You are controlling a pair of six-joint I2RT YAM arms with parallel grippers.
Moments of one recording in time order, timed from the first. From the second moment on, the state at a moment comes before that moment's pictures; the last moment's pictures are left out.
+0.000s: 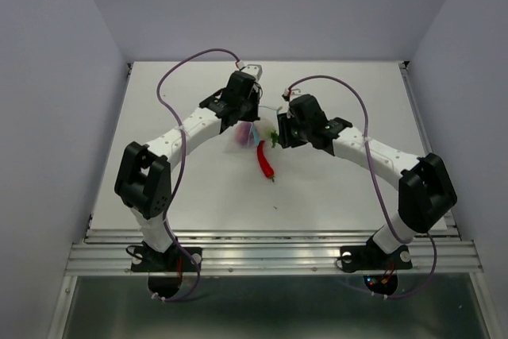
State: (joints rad) left arm -0.59 1.74 1.43 -0.36 -0.08 -0.34; right arm 0.64 1.58 1.18 -0.35 0.07 0.31
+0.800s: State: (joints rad) left arm -0.59 1.74 1.43 -0.35 -0.07 -0.33; right arm 0.64 1.64 1.20 -0.35 0.14 0.23
